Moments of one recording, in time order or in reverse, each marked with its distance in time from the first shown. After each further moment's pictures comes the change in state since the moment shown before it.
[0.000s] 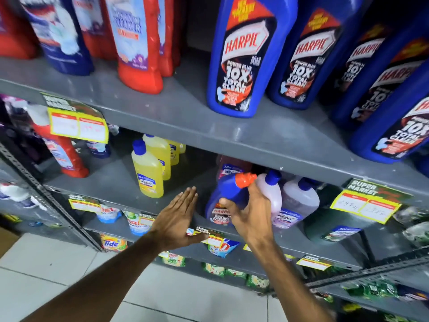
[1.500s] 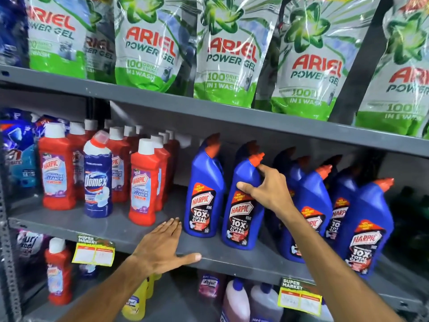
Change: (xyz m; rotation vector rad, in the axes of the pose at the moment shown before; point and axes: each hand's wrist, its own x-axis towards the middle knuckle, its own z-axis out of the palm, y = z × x) left_hand 0.072 0.040 -0.297 0.124 -0.003 -0.188; right_hand 0.170 -0.172 -0.249 -0.090 0.195 -0.254
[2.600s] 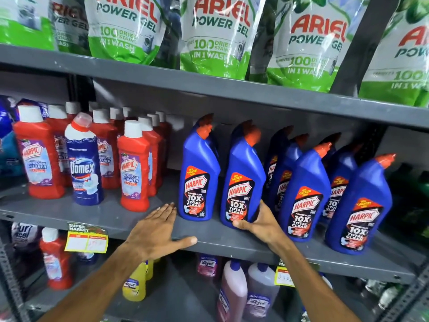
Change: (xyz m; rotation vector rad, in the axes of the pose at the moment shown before) left_hand -0.002 0.004 -0.006 0.025 -0.053 -0.008; right_hand -0.083 0.106 0.072 0.501 -0.231 0.333
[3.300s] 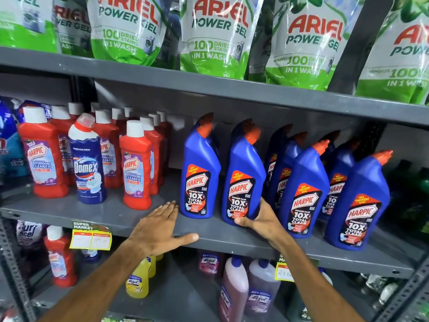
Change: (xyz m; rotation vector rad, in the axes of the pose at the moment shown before) left_hand -0.002 0.002 -0.004 -0.003 -0.010 0.004; right_hand -0.004 -0.002 -0.003 -0.018 -0.015 -0.021
